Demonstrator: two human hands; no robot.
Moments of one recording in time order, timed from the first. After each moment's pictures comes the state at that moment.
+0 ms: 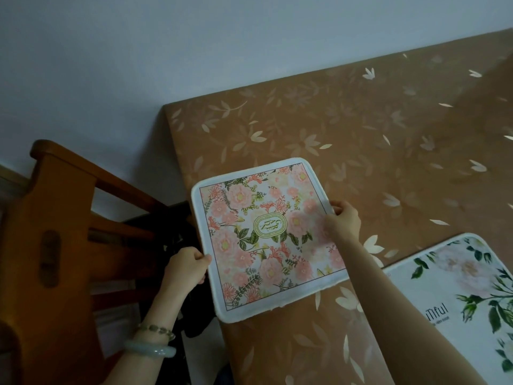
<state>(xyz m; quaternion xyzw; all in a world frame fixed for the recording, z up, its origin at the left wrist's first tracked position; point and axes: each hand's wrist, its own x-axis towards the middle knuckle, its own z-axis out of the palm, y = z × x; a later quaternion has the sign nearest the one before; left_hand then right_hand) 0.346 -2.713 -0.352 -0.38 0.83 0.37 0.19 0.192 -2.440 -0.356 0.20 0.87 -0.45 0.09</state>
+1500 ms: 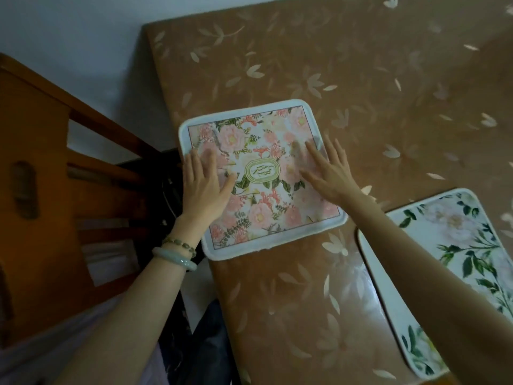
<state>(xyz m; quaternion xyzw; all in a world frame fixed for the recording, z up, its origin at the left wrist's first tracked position) 0.312 -2.674 -0.373 -0.19 0.96 0.20 0.10 0.193 -2.413 -0.367 -0.20 0.95 -0.13 0.19</state>
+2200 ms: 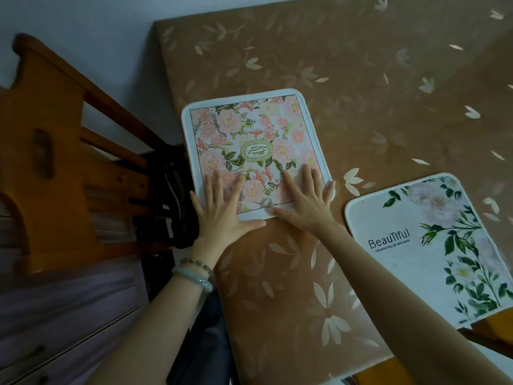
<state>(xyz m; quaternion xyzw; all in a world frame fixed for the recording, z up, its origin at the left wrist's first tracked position) 0.396 -2.603 -0.377 -0.15 0.97 0.16 0.13 0.305 -2.409 -0.377 -0.20 0.95 -0.09 0.20</state>
